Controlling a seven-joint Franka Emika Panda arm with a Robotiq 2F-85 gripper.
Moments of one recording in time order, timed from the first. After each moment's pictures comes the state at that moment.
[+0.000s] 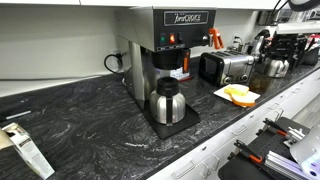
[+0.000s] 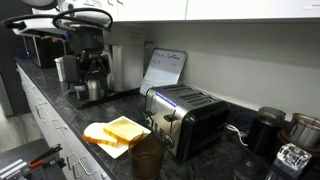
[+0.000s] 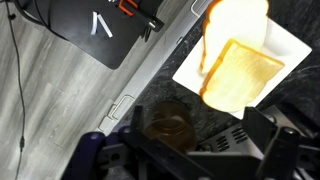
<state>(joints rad) -0.39 -0.88 0.04 -2.79 -0.10 1.97 0.60</state>
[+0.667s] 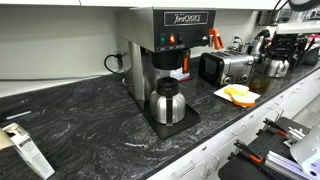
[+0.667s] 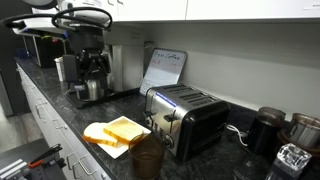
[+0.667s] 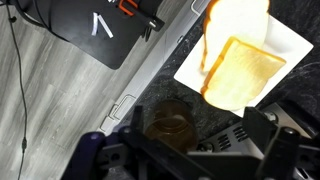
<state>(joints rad) -0.39 -0.89 0.04 -2.79 -0.10 1.97 0.61</state>
